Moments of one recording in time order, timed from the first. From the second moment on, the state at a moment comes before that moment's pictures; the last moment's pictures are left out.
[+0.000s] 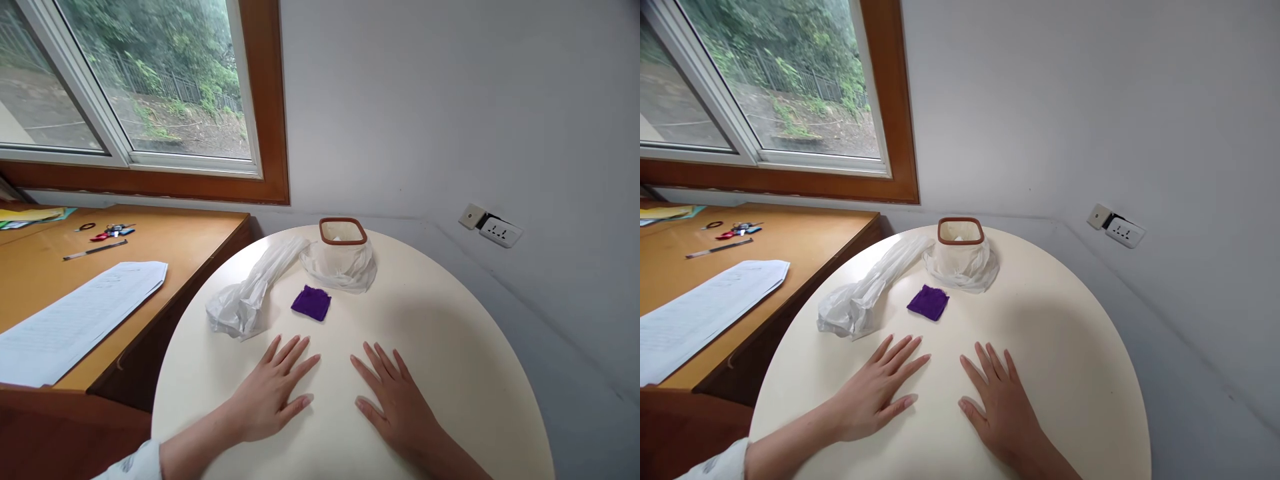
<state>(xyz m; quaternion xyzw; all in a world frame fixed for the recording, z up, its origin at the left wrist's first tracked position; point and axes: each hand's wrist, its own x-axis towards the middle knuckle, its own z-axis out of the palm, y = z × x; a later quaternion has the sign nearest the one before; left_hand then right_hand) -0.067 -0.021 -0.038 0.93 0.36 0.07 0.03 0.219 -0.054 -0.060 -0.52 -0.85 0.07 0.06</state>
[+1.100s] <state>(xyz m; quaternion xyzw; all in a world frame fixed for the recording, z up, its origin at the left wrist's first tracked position) 0.013 0.045 -0.040 0.79 0.46 0.39 0.11 0.184 0.055 -0.065 -0.56 -0.73 -0.05 0.38</state>
